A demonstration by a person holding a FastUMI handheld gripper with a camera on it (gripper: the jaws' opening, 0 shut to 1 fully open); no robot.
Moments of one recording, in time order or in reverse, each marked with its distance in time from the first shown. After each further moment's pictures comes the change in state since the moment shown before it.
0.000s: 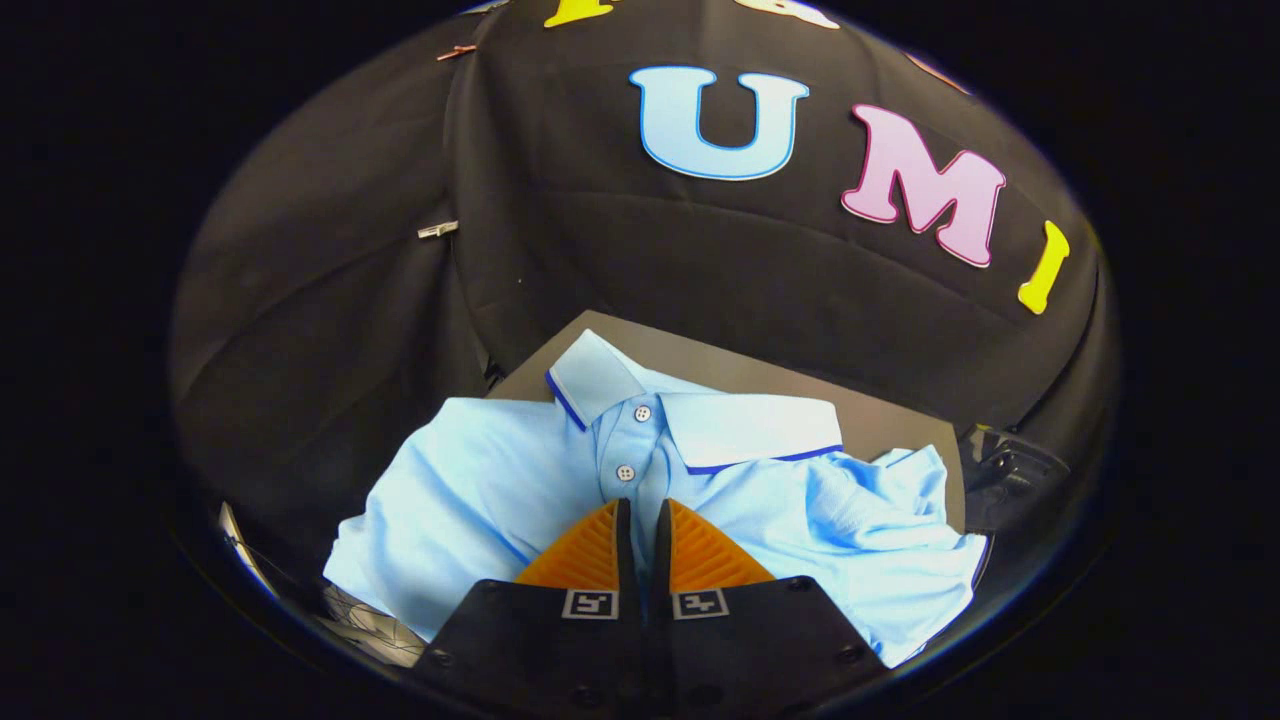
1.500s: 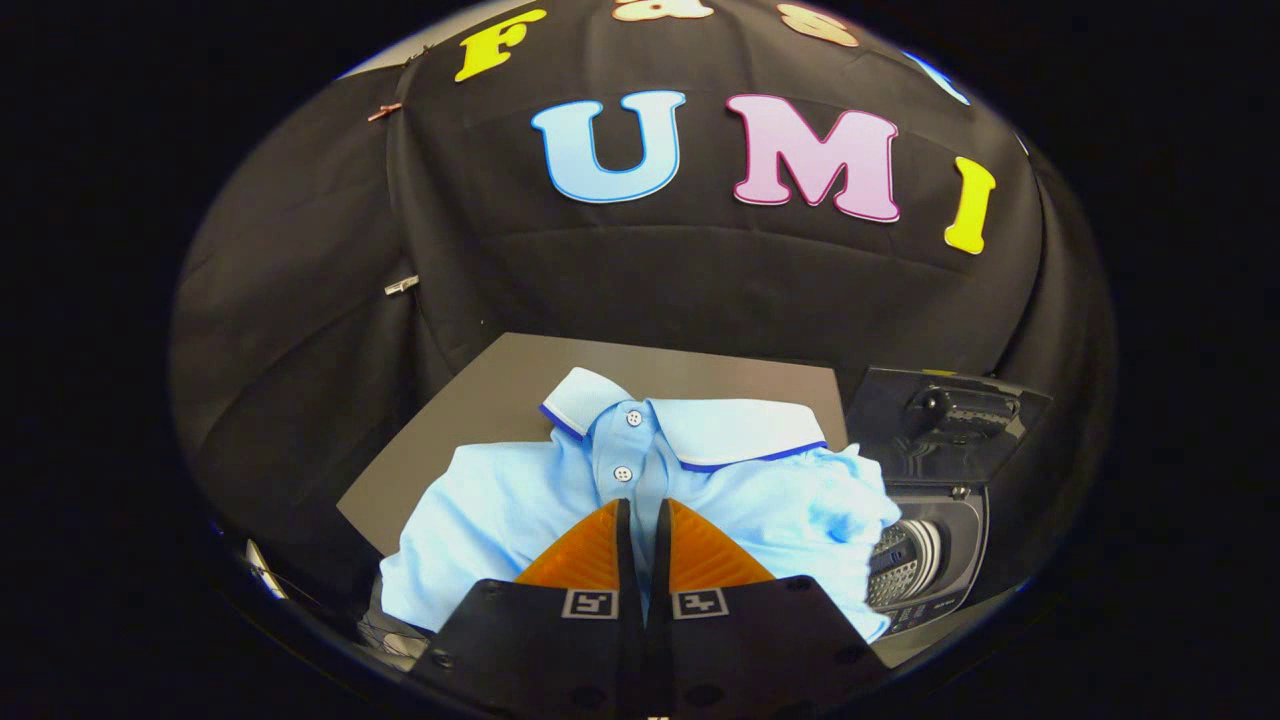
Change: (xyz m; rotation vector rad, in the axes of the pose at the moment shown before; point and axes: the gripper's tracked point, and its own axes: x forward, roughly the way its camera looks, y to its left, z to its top) arm -0.071 -0.113 -0.034 0.192 -0.076 -0.026
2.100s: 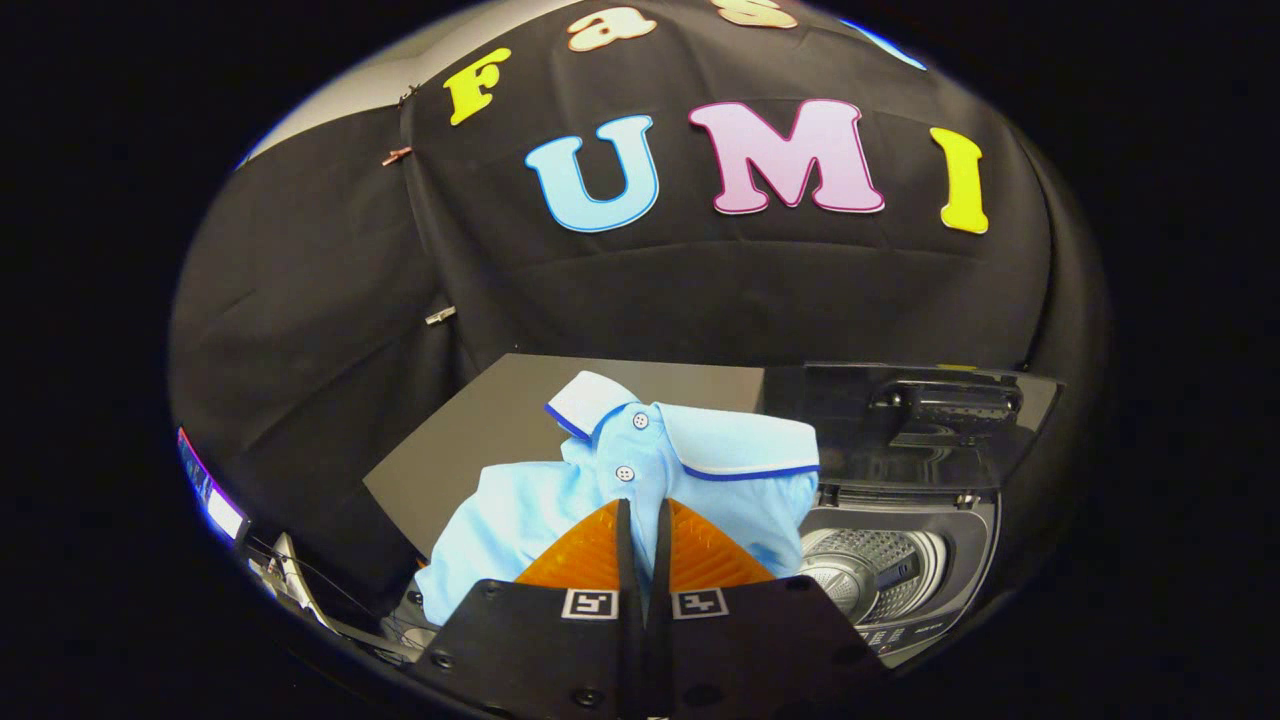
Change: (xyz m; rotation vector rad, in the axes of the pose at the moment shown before) arm -0.037 -0.103 -0.003 0.064 -0.036 0.199
